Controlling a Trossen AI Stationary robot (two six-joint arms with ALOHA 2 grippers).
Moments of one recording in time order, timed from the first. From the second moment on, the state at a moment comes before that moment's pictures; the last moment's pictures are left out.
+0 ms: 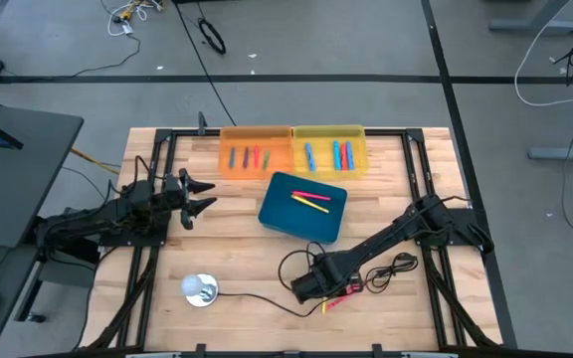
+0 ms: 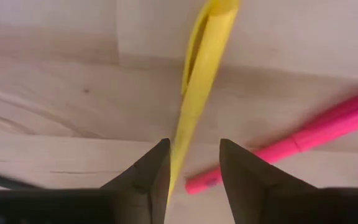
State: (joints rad) left arm 0.24 0.02 0.01 0.05 -0.01 -0.20; right arm 0.46 2.10 1.54 -0.95 -0.16 1.94
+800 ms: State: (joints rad) left arm 0.24 0.02 0.01 0.05 -0.01 -0.20; right arm 0.42 2.10 1.45 -0.82 -0.16 1.87
